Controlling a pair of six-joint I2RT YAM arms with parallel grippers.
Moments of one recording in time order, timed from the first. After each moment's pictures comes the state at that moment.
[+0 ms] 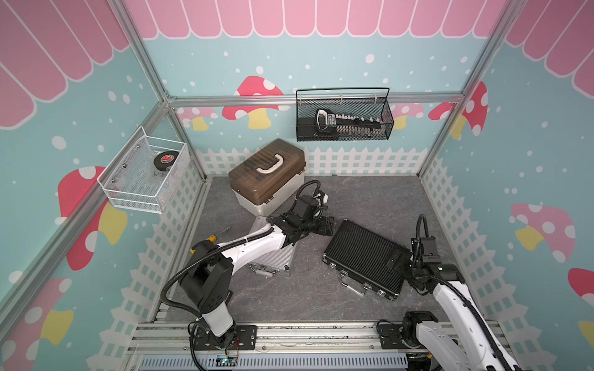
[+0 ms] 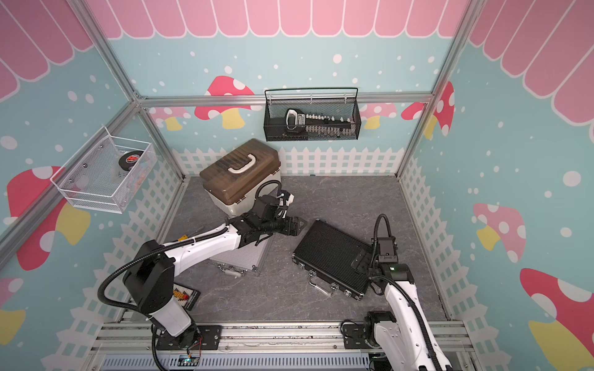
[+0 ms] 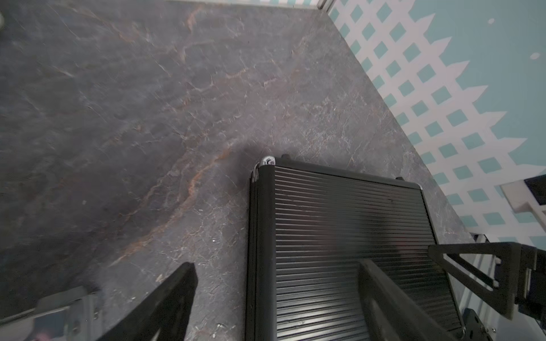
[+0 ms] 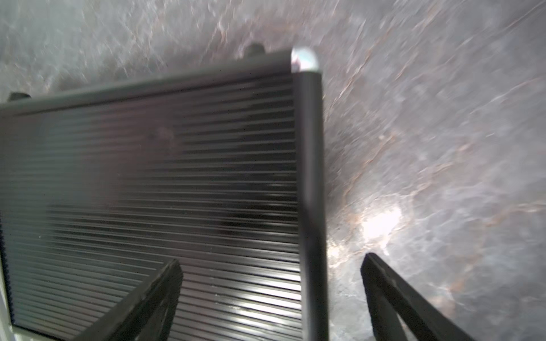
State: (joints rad) left arm -0.71 1.74 1.24 -0.15 0.20 -0.42; right arm 0.01 0.85 0.57 -0.83 -0.03 0.64
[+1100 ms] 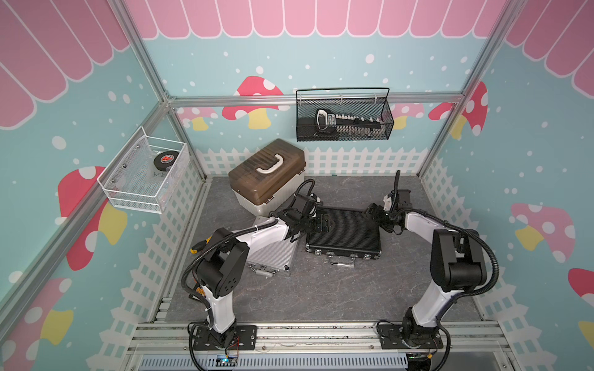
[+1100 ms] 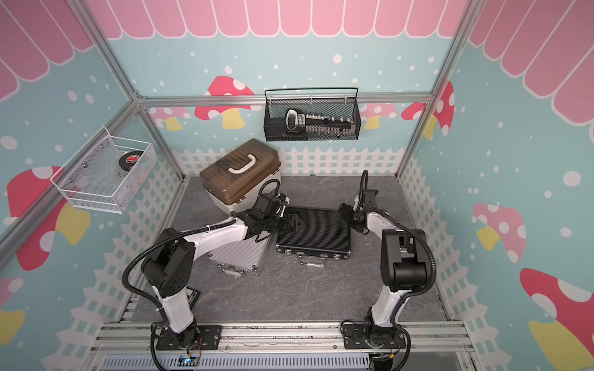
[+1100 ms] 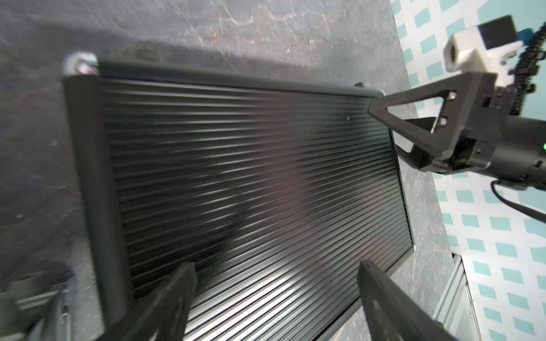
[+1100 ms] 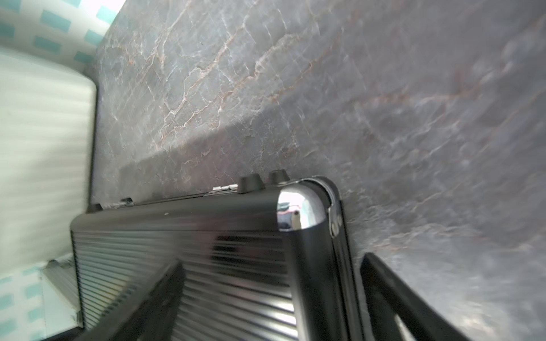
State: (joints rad) left arm -0.62 1.85 1.28 -0.19 0.27 -0.56; right arm 0.00 1.75 1.11 -0.31 -0.29 0.50
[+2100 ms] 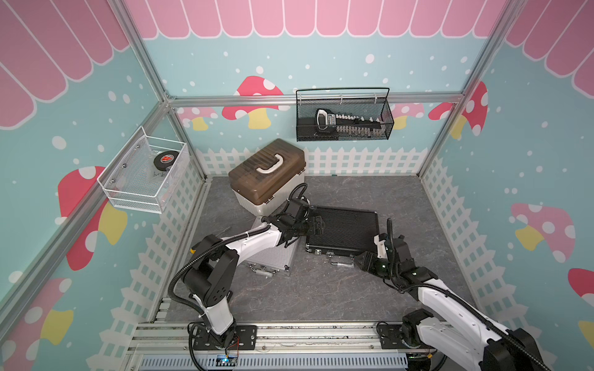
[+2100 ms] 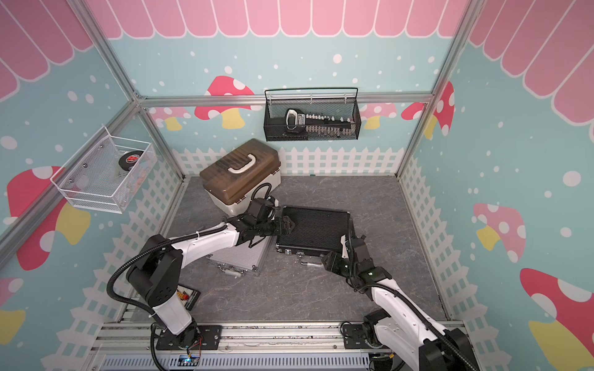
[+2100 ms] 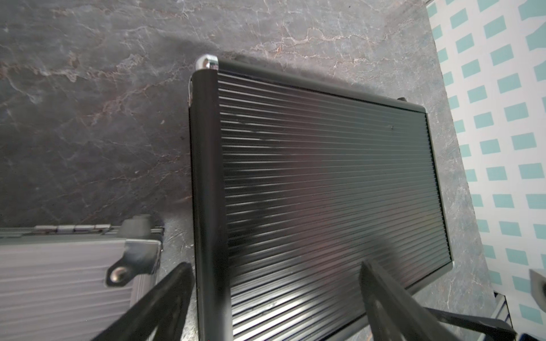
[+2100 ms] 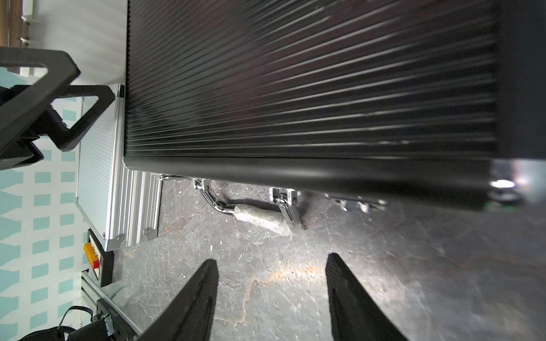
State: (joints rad) left arm -0.62 1.75 1.15 -0.19 0.15 -0.60; right arm 0.37 0.97 0.37 -0.20 -0.29 0.71
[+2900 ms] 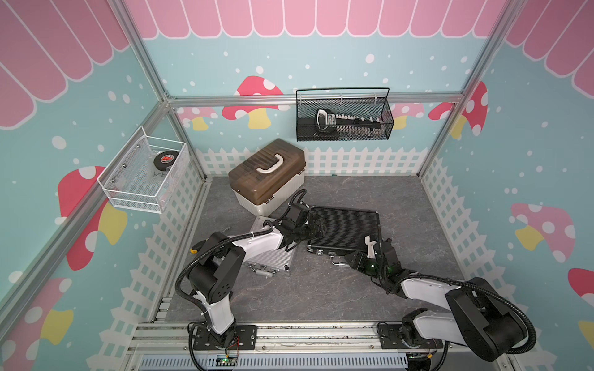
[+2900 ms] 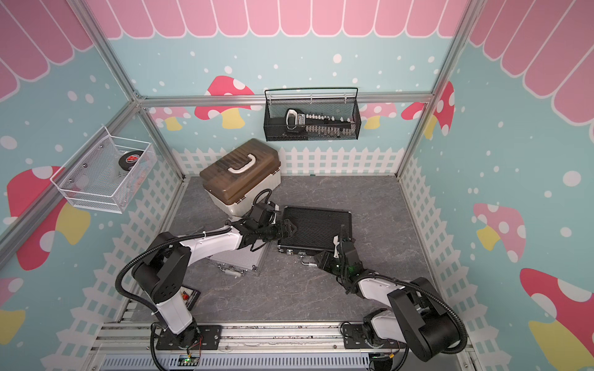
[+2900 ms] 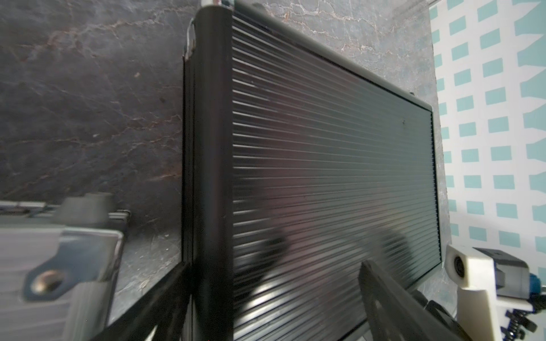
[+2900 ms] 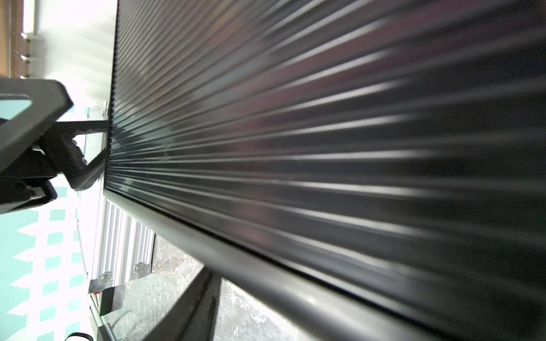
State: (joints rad) left arm -0.62 1.80 1.10 -0.08 0.21 -0.74; right arm 0.42 1.29 0.26 0.35 -0.28 0.82
